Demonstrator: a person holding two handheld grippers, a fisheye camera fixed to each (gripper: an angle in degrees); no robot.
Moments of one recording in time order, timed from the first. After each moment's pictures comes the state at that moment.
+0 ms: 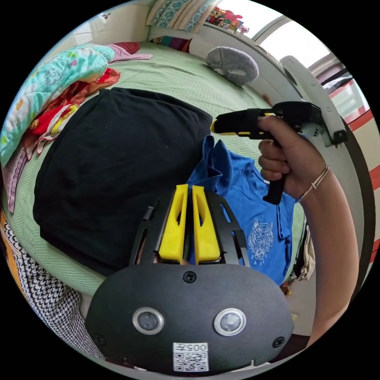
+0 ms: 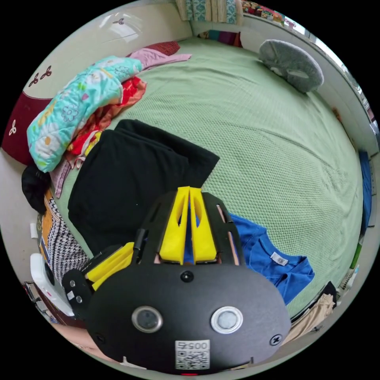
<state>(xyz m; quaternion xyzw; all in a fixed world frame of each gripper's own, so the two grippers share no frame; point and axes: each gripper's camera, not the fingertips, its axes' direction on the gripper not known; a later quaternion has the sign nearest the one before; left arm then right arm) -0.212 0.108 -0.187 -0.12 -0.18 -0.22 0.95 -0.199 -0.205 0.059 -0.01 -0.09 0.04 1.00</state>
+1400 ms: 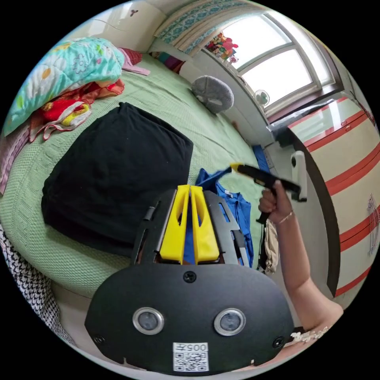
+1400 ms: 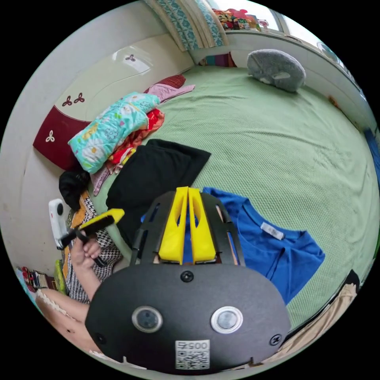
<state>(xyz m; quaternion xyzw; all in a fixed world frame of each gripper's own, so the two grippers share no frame) -0.239 0.123 -0.359 0.01 -0.06 -0.24 0.97 -0.137 -0.104 0.015 0.05 -0.19 0.07 0.98</state>
